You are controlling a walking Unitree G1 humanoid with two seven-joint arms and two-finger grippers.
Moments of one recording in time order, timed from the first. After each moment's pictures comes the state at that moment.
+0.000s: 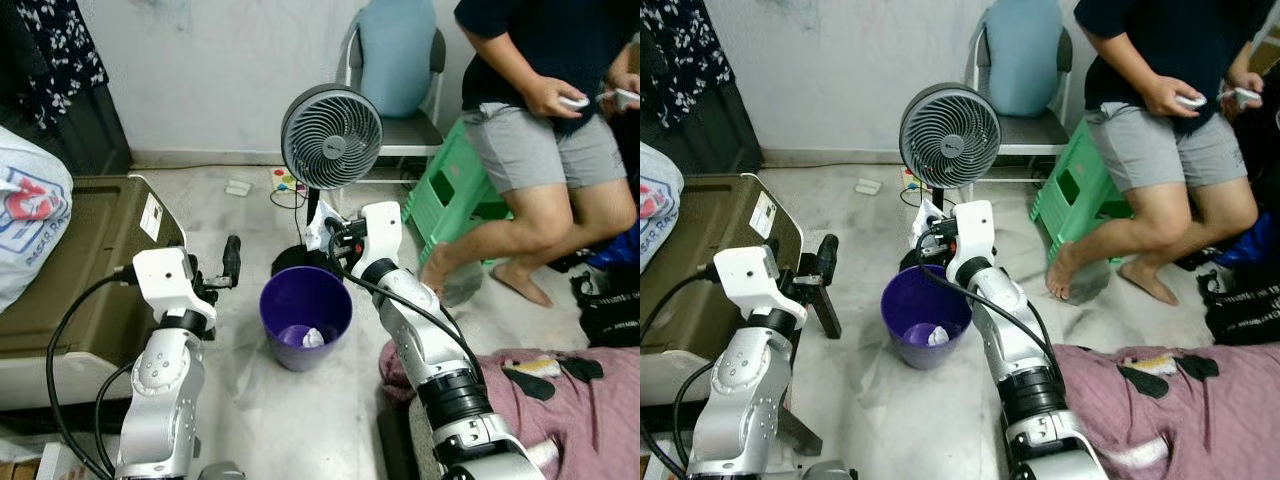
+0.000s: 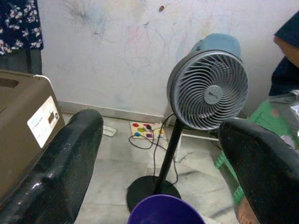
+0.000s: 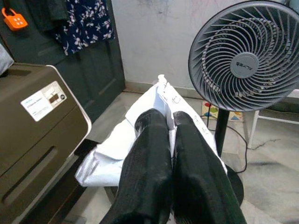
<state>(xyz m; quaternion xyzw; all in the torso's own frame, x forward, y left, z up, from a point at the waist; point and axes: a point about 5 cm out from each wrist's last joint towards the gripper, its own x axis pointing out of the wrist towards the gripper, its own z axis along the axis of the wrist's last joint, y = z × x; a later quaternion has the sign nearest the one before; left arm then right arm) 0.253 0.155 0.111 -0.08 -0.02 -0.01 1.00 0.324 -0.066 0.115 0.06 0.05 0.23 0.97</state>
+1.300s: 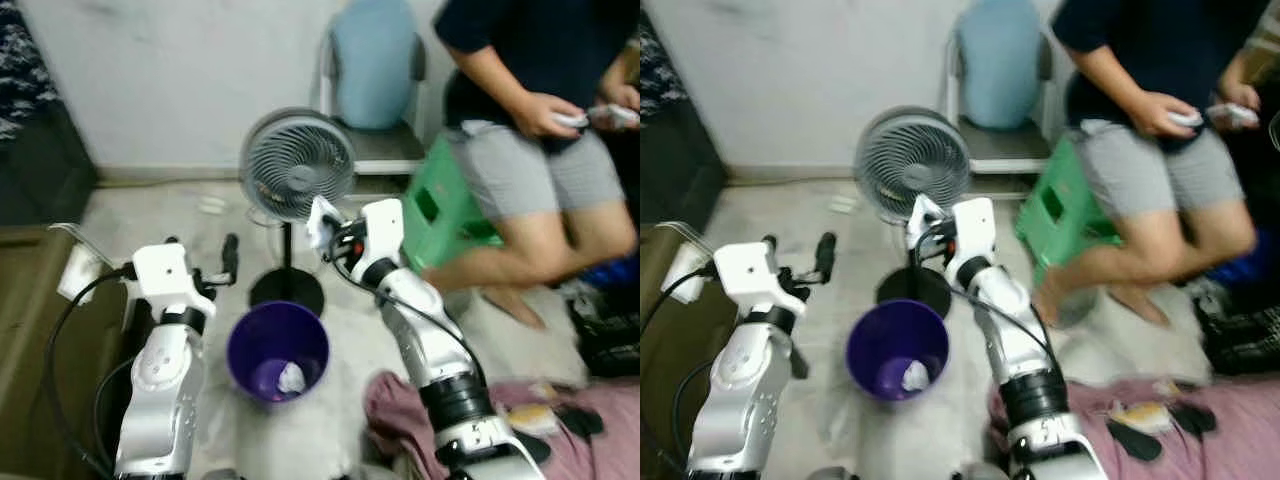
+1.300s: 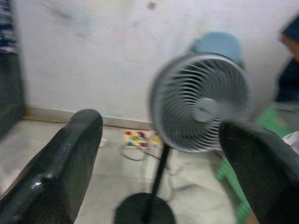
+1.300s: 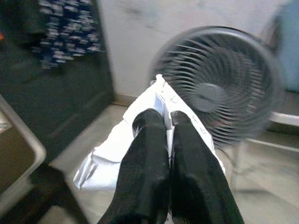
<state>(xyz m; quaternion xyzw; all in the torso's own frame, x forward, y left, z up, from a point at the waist) 0.256 0.158 0.112 -0.07 -0.02 0.00 1.00 0.319 -0.059 0.118 0.06 0.03 0.26 0.96</state>
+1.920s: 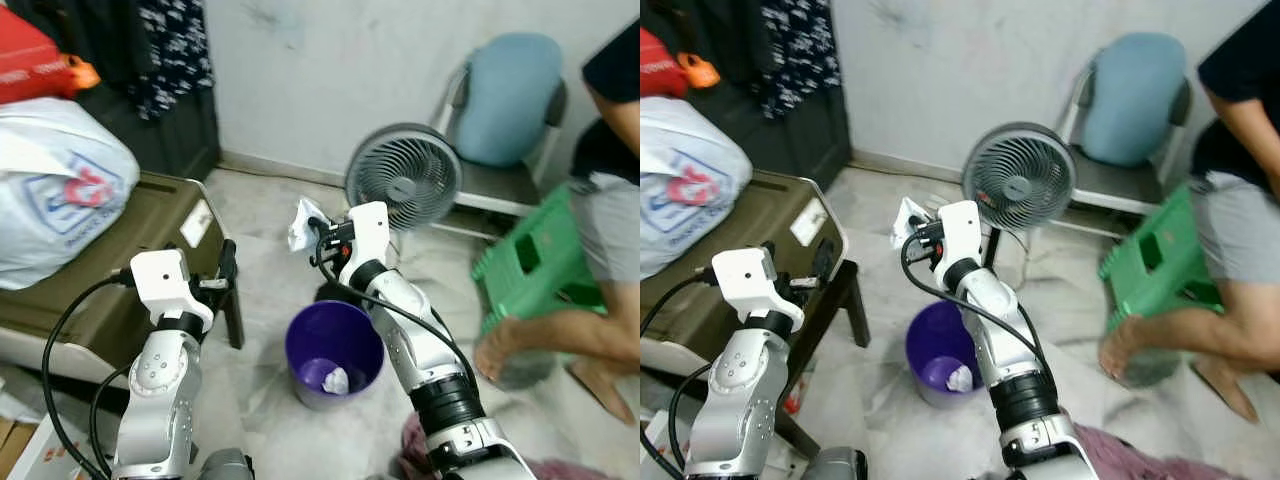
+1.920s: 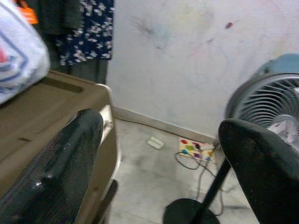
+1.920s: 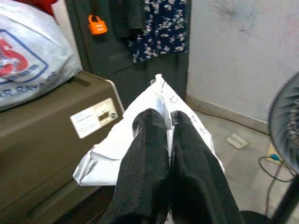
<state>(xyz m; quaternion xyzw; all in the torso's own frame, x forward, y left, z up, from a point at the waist) 0.253 0.156 0.108 -0.08 -0.01 0.00 1.00 0.318 -0.053 0.119 0.06 0.02 0.27 0.96</state>
